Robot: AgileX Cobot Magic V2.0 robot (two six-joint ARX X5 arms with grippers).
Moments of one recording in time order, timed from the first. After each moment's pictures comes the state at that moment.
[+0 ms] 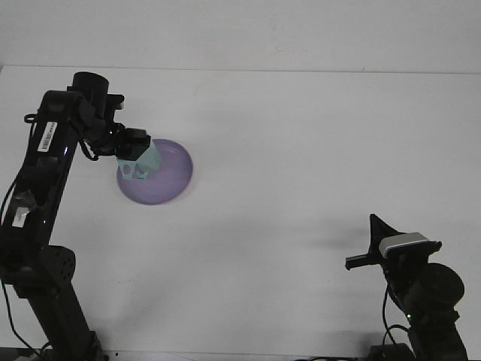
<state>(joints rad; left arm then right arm) -0.04 1.96 2.12 -1.26 0.13 0.04 0.07 0.44 0.54 -0.30 -0.13 0.00</state>
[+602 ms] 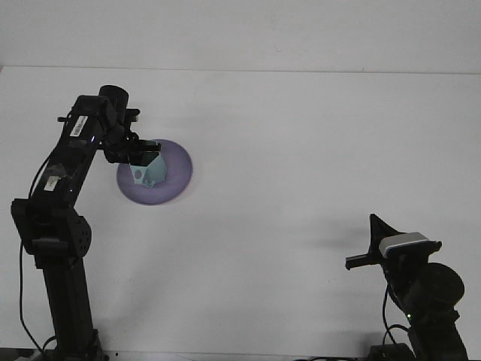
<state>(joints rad) -0.04 2.19 2.12 -1.18 0.10 0.04 0.07 0.44 0.54 -0.30 -0.13 0.00</state>
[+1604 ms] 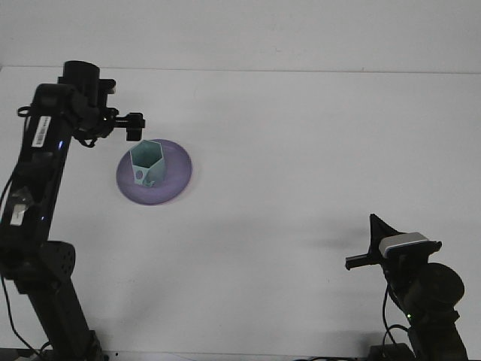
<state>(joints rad) -0.01 1.96 2.24 -1.19 0.13 0.02 0.07 0.44 0.54 -0.30 -0.13 0.00</state>
